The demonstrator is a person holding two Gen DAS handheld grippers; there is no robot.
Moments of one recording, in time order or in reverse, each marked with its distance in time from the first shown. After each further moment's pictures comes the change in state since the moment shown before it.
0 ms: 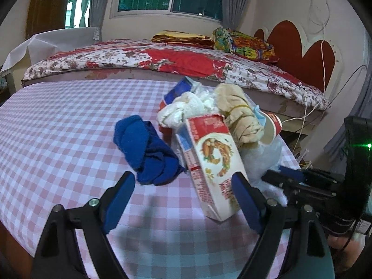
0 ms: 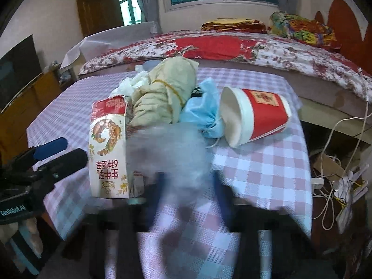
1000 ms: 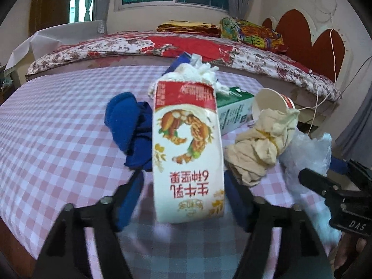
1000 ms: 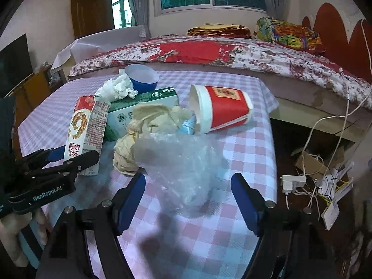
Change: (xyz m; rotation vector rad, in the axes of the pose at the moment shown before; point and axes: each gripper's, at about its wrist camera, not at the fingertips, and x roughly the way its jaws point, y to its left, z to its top) left arm 0.022 -0.012 -0.018 -0.001 0.043 0.074; right arm -0.030 -0.023 -0.020 -0.005 -0.032 -0.095
